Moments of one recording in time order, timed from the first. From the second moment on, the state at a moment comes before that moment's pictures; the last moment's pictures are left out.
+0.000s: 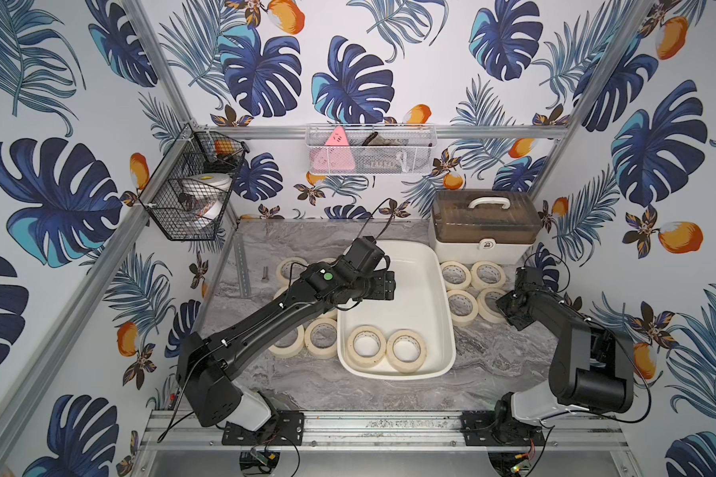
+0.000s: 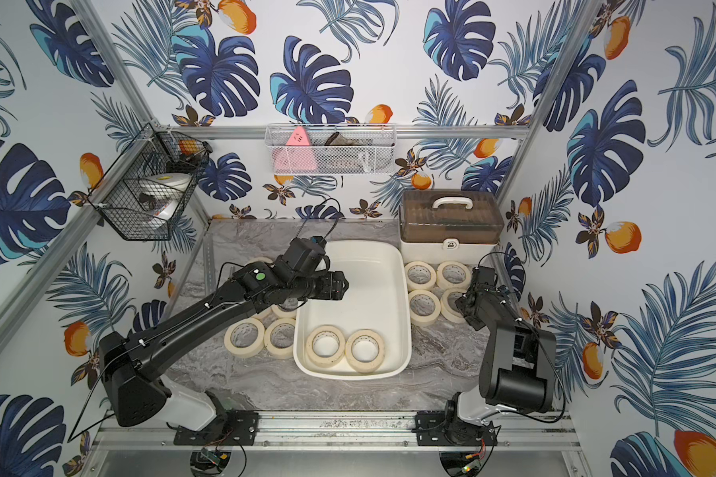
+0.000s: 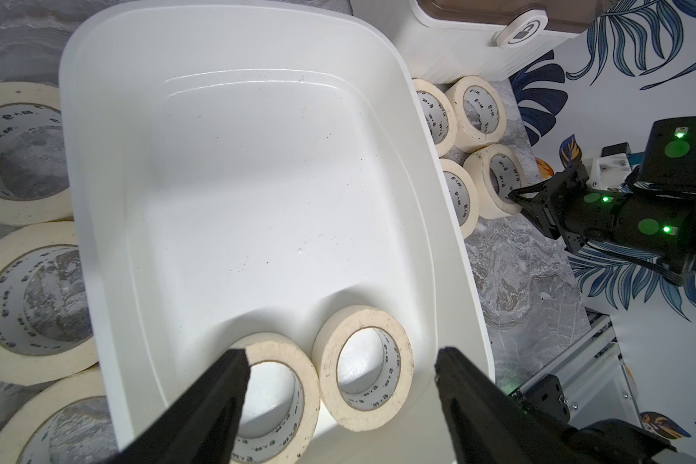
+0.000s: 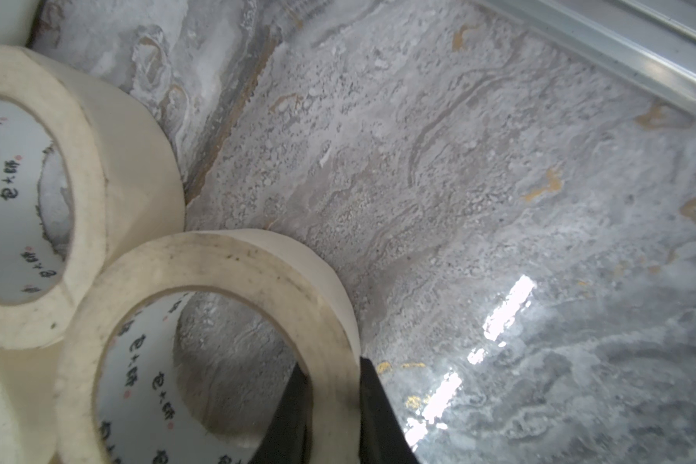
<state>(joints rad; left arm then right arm) -0.73 1.50 1.44 -0.76 -0.04 -0.63 -0.24 1.53 0.83 -0.45 0.15 0.78</state>
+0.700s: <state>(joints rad) -0.72 1.50 1.43 -0.77 -0.04 -0.62 -0.24 1.51 0.86 -0.47 0.16 0.75</state>
